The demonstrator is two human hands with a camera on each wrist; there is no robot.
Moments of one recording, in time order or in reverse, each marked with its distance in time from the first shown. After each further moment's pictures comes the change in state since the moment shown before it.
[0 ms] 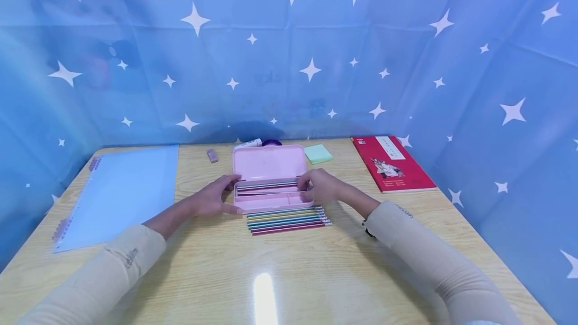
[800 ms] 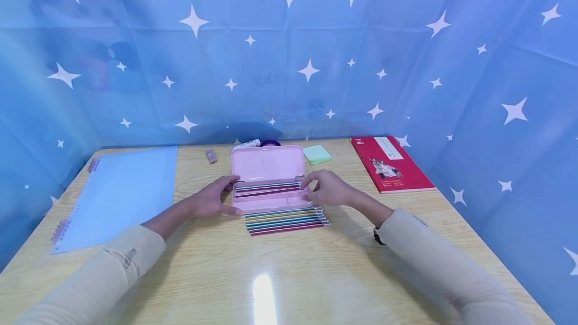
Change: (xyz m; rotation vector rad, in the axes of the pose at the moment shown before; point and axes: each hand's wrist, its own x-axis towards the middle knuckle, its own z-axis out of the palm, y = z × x) left_hand -0.001 0.002 0.001 -0.020 0.005 0.006; right_hand -0.031 -0.008 -0.007 0.147 0.077 0.010
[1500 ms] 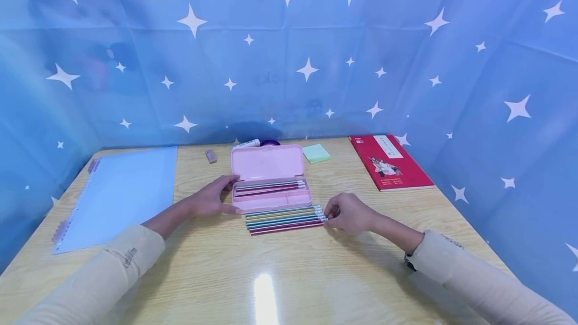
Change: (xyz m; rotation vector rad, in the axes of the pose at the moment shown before) left_hand -0.001 0.000 0.000 -0.003 -0.002 -0.005; right_hand -0.066 0.007 0.011 -0.025 -0.026 0.170
